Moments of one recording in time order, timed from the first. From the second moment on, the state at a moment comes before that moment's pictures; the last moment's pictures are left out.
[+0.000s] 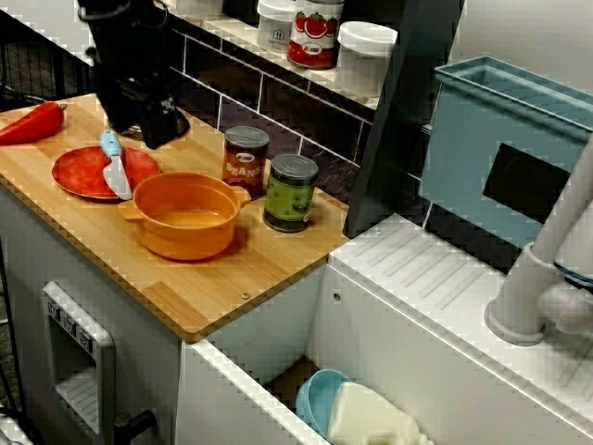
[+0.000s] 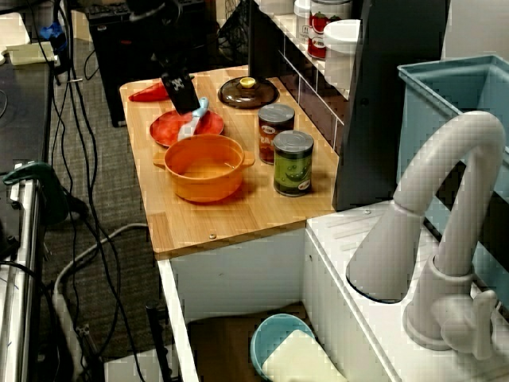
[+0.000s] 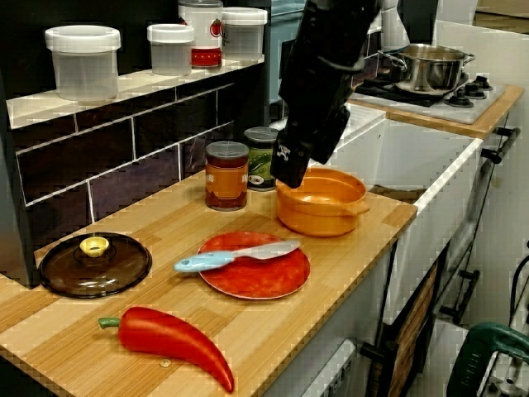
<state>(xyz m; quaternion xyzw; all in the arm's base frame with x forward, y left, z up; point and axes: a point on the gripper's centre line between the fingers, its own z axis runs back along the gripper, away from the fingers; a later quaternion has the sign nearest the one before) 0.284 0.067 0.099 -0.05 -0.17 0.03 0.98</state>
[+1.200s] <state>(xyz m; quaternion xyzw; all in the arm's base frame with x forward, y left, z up) 0.287 0.056 0.074 -0.08 -0.17 0.06 0.98</state>
